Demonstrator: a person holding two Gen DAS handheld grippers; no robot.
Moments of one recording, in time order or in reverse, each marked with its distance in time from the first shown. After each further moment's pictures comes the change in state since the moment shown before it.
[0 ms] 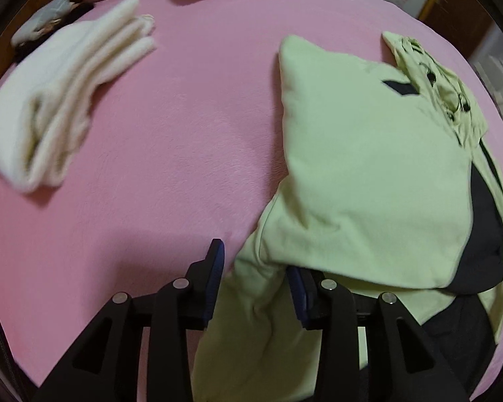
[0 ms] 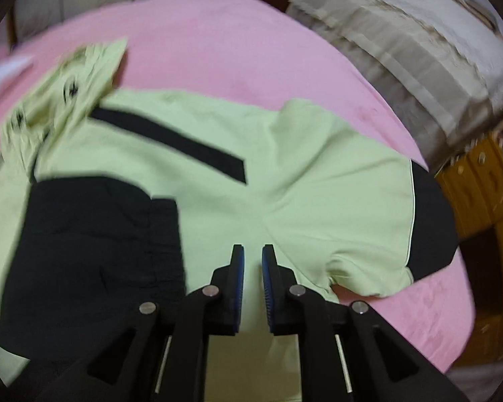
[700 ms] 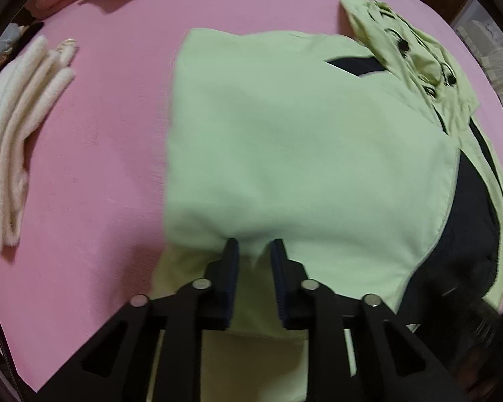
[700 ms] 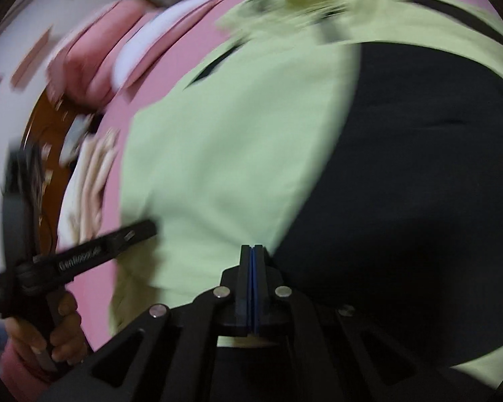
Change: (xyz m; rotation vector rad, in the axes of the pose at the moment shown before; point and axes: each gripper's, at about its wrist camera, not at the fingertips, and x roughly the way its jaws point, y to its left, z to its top) left arm 0.040 -0.062 0.037 0.118 0.093 -0.028; right arm 0.033 0.141 -0.048 -0.134 0.253 0.843
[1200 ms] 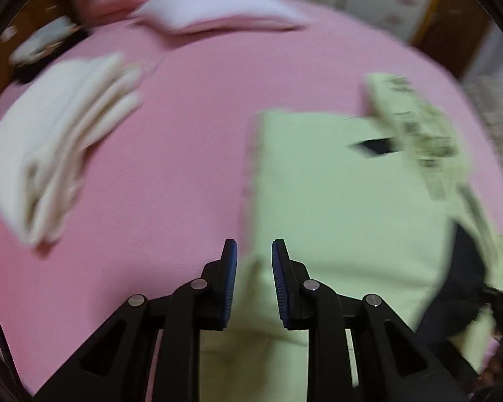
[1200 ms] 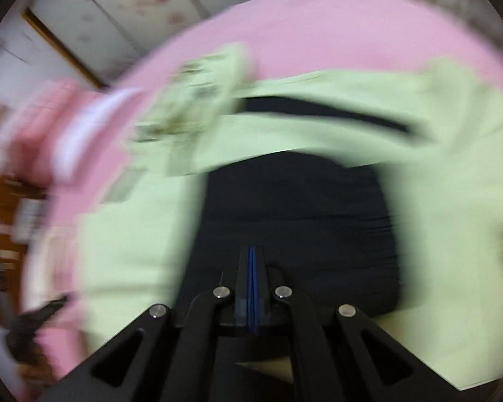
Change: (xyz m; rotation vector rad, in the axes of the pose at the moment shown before) left arm -0.054 0.024 -0.011 -0.080 -0.223 -0.071; right arm -0.091 -0.047 0.011 0.147 -0.260 -0.080
